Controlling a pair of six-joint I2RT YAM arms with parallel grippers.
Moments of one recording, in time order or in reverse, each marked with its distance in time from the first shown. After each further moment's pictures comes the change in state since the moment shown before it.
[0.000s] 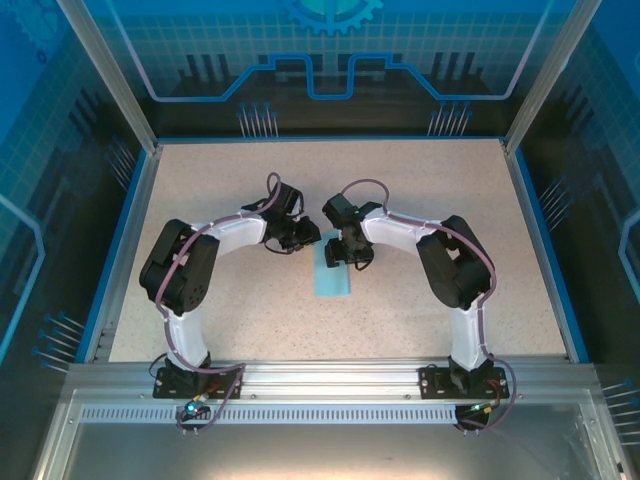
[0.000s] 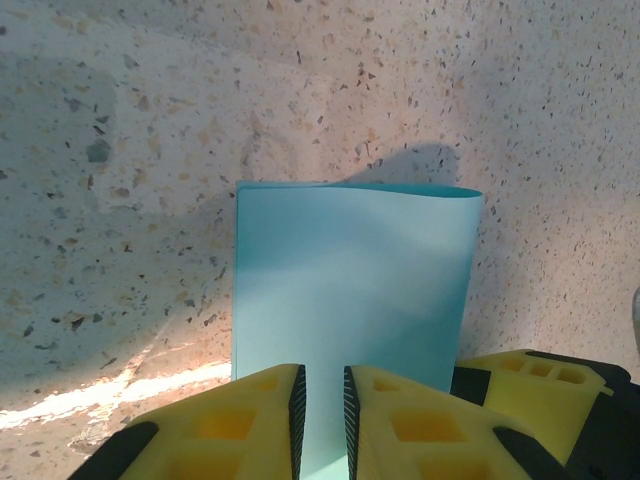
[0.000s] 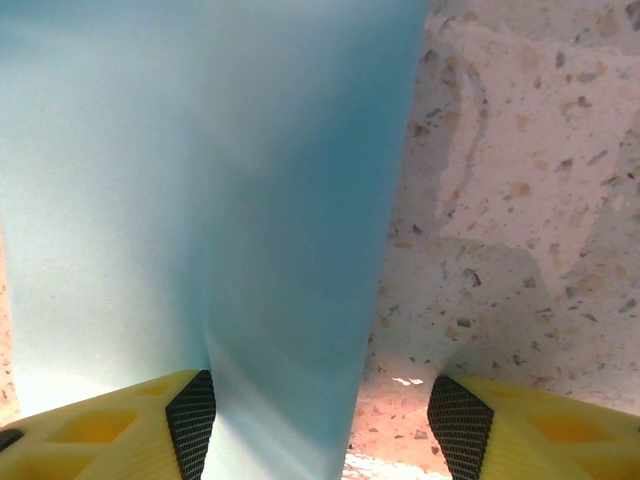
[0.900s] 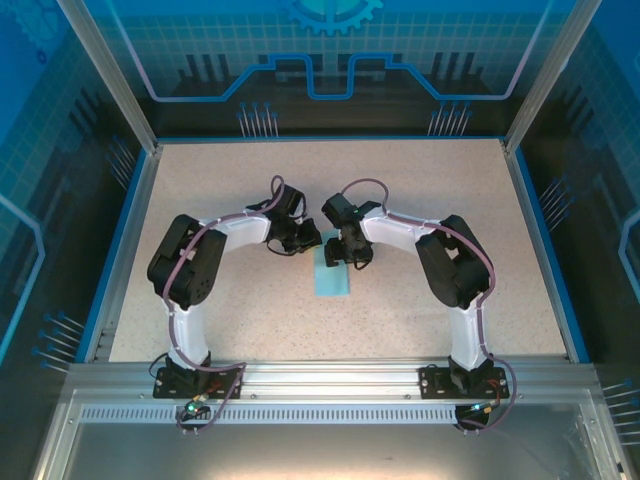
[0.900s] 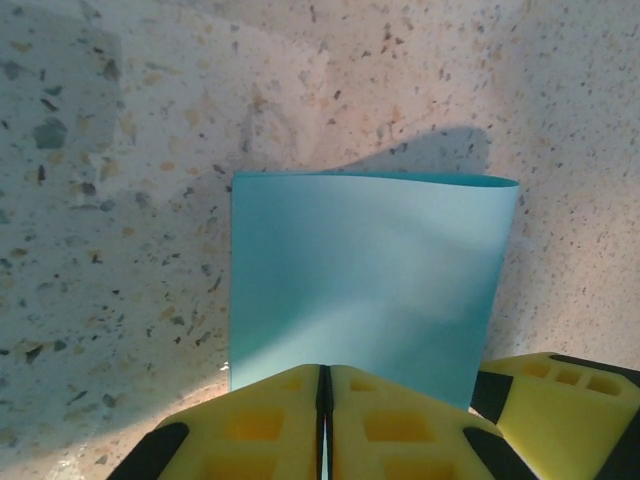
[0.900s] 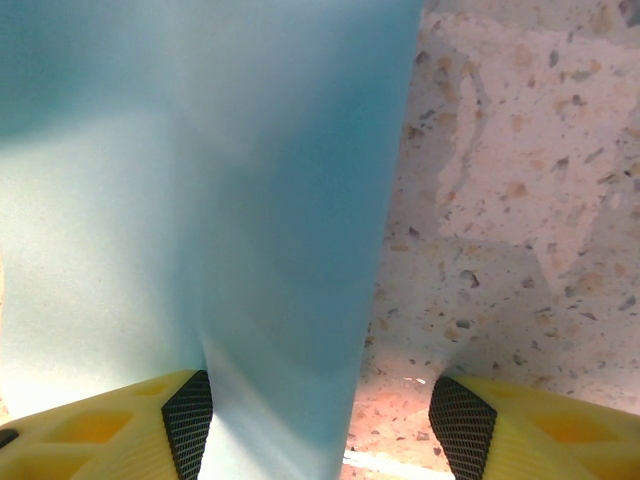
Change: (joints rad) left arm 0.000 0.065 0.023 -0.002 0.050 0.000; right arm 0.000 0.009 0.011 -0.010 0.005 0.025
